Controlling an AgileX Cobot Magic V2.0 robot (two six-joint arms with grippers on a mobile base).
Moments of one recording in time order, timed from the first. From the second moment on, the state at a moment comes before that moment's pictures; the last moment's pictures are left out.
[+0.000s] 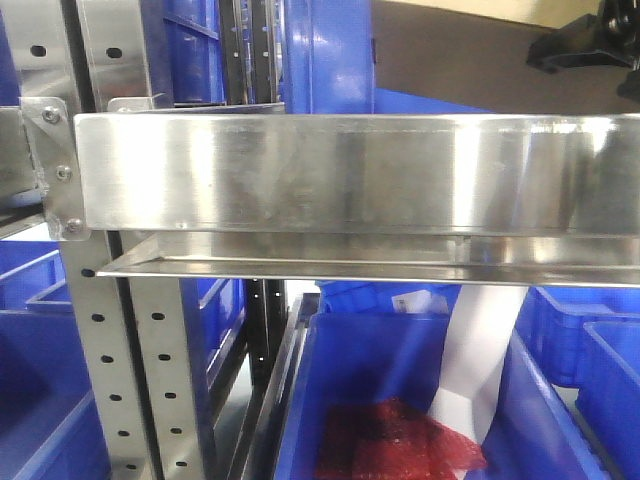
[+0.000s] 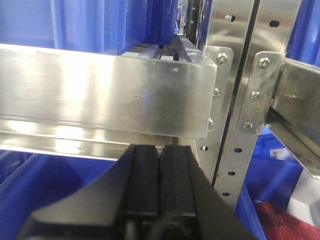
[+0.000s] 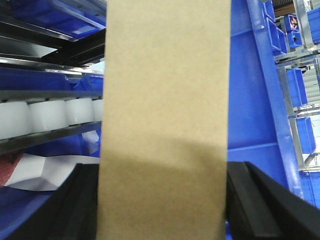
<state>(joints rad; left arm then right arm) -0.06 -0.01 0.03 -0.09 0.11 0.02 0.46 1.10 -0.71 -1.37 0.14 0.29</state>
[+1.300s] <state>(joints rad) -0.06 -0.01 0.03 -0.09 0.11 0.02 0.41 0.72 -0.67 -0.86 0.26 0.38</state>
